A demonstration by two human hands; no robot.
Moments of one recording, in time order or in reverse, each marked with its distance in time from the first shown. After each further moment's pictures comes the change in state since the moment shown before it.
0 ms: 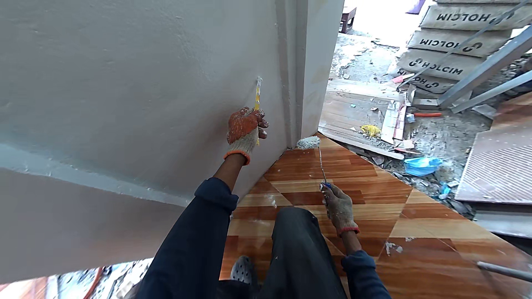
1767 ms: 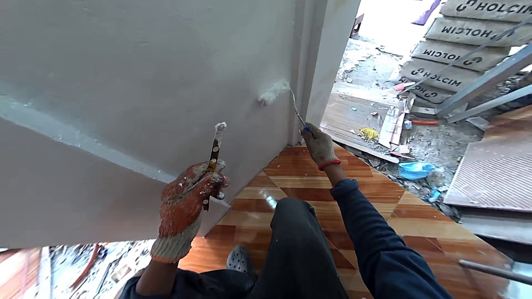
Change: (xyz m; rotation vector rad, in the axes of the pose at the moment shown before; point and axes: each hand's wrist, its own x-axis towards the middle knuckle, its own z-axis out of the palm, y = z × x) left_hand -0.157 -0.055 -0.128 -0.229 0.031 0.453; right_hand 0.077 -0.171 0.070 -0.567 -0.142 -0.612
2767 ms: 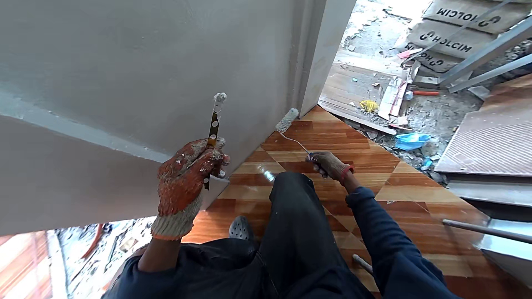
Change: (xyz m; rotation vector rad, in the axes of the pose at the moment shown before) left_hand -0.002 -0.014 -0.001 0.073 -0.030 -0.058; right_hand -0.117 0.097 0.016 0.403 -0.664 0.704
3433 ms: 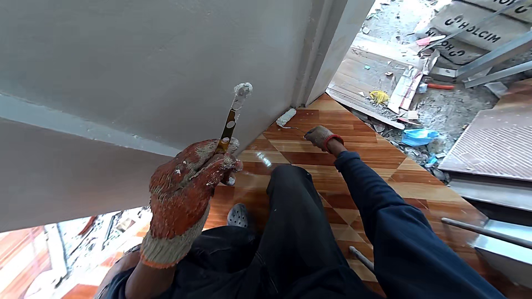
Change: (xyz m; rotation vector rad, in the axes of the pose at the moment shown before) left_hand -0.013 0.006 0.002 -0.046 -0.035 0.026; right_hand 0.094 -0.031 0.001 -0.692 0.136 0.067
